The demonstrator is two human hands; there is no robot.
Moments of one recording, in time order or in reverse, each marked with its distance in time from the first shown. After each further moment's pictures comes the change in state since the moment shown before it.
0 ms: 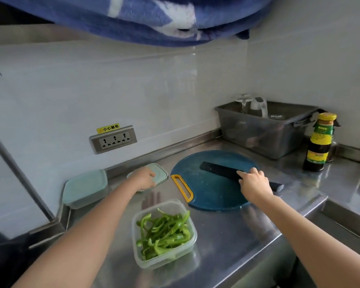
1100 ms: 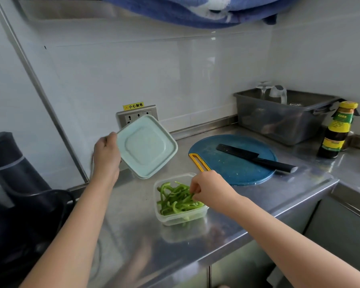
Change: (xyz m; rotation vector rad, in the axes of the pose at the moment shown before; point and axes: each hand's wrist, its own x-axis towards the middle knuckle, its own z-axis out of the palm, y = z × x) left_hand -0.130 -0.063 -0.050 -1.196 0.807 -0.075; right_hand -0.135 -0.151 -0.047 0.261 -0.260 -0.495
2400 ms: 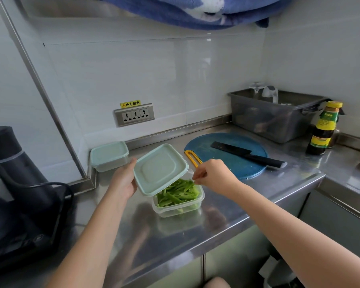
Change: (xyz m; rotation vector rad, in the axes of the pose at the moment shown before) left_hand -0.039 -0.052 0.010 -0.280 -0.215 -0.533; right_hand 0.002 0.028 -0.005 0.170 0.130 0.044
